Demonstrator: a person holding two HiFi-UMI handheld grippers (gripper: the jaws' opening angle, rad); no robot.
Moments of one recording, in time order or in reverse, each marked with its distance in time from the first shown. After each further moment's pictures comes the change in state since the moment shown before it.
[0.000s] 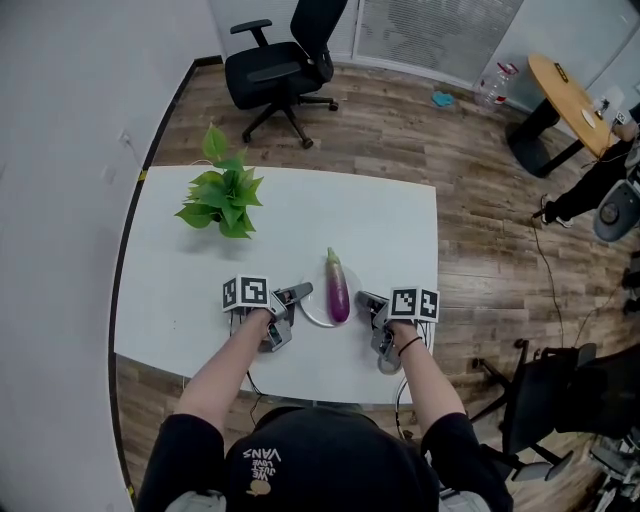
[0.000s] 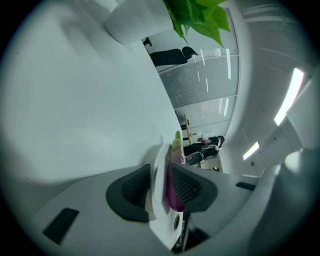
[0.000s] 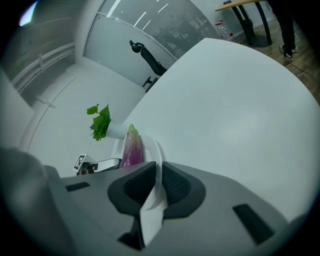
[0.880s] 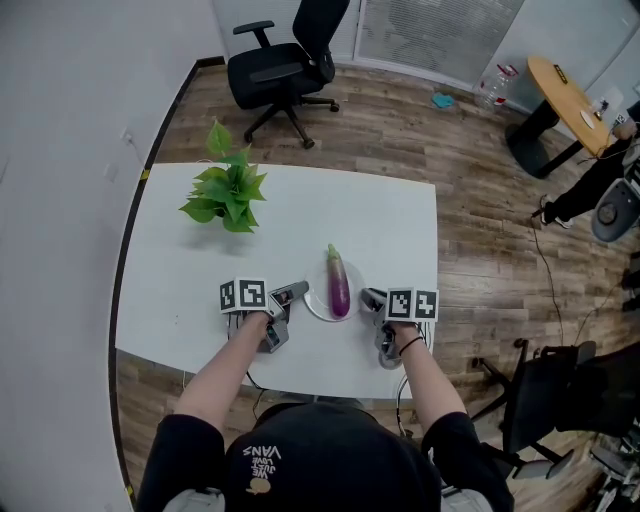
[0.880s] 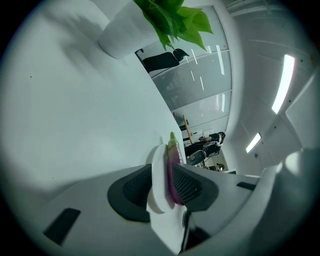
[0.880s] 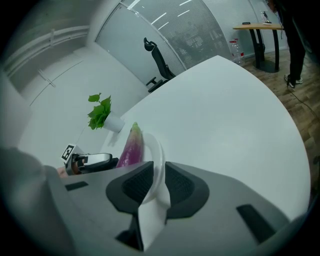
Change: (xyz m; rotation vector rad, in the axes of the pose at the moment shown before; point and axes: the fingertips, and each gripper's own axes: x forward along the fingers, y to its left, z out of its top) left arm -0.019 0.000 -0.002 0.102 -0.042 0.027; right arm -0.013 -0.001 -0.001 -0.167 -0.016 -0.123
